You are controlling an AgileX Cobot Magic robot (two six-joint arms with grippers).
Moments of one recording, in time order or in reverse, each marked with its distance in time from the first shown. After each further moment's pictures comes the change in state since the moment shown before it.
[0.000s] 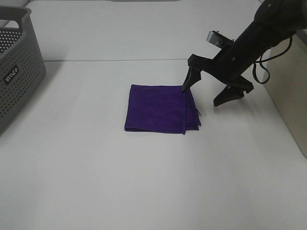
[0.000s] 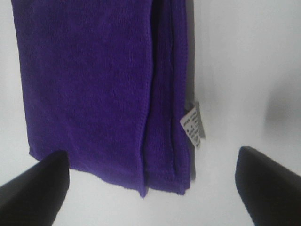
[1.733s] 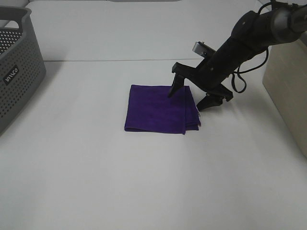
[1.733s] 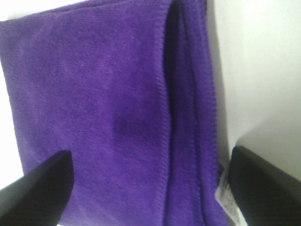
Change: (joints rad) left arm 0.000 0.000 0.000 0.000 0.000 0.000; right arm 0.064 0.163 -0.092 0.040 -0.080 0.082
